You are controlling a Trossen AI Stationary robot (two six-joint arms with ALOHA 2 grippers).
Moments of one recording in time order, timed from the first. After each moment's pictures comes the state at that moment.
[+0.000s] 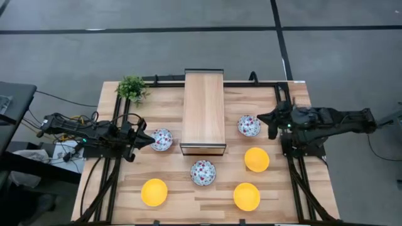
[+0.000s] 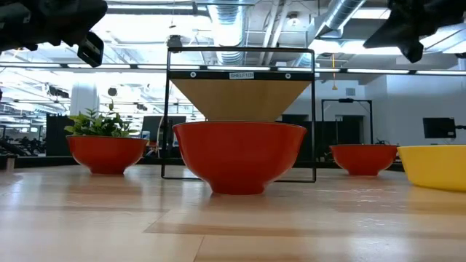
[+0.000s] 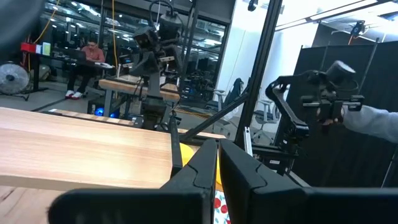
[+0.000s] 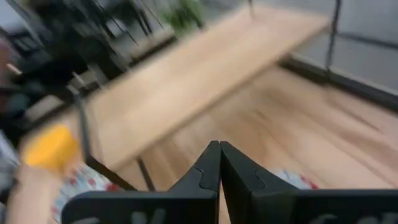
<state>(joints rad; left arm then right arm) -0.26 0.24 0.06 0.36 -0.08 -0.16 0.11 0.54 0.68 -0.69 0.42 0.54</state>
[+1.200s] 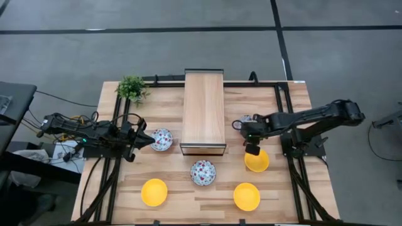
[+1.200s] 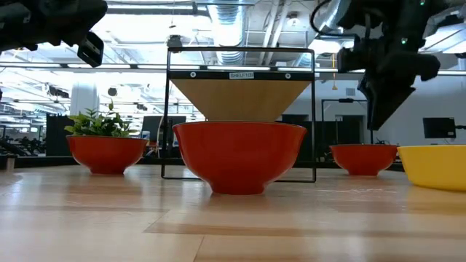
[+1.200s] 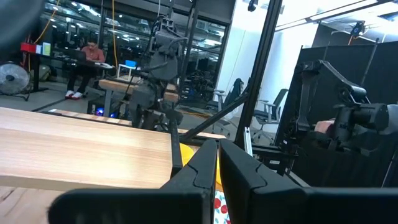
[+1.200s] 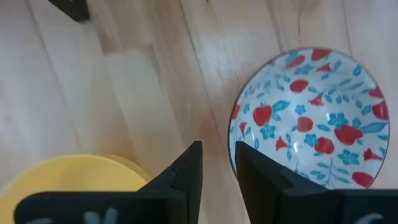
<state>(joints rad) -0.26 0.24 0.06 0.36 -0.08 -0.16 0.06 1.26 0.80 -0.86 0.16 0.25</state>
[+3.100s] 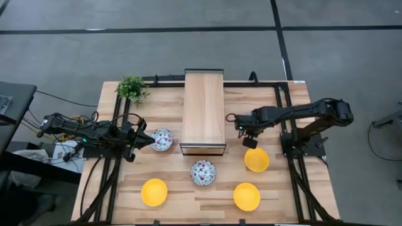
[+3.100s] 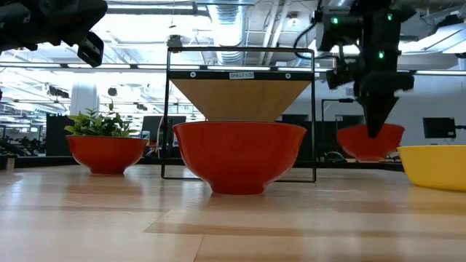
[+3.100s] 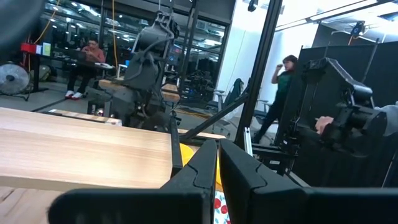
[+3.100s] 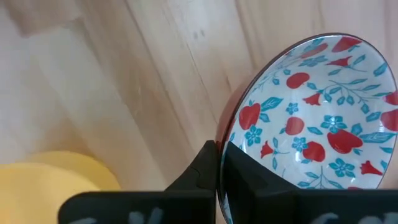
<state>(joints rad) -0.26 0.24 0.06 0.36 -0.08 -0.16 -0.07 1.41 0.94 -1.03 0.16 0.21</state>
